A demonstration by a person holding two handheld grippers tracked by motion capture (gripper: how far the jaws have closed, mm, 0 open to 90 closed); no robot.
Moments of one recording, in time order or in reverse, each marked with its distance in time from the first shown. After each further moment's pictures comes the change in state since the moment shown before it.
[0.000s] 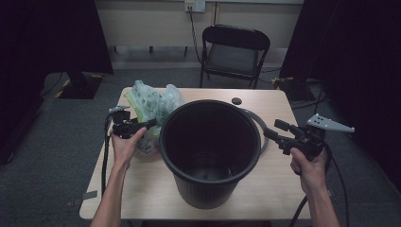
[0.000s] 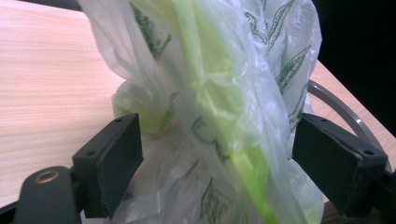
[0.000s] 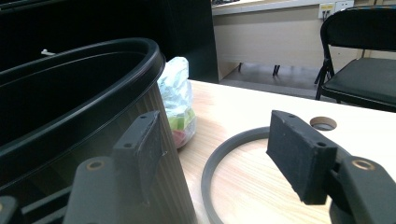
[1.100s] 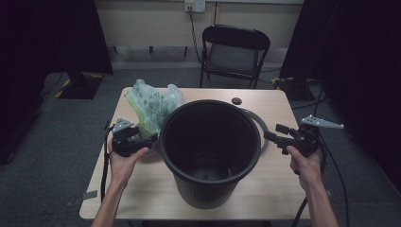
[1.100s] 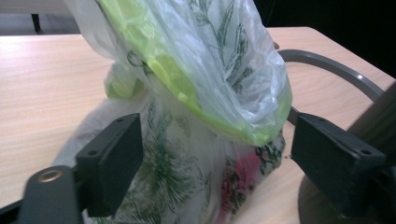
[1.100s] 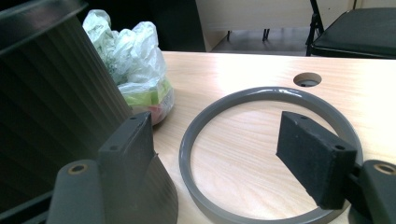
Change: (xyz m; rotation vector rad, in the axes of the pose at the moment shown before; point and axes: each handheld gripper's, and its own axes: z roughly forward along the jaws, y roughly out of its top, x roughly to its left) left arm -0.045 -0.037 -0.038 -0.025 0.055 0.212; right arm -0.036 -0.023 0.018 0.117 -0.047 0.096
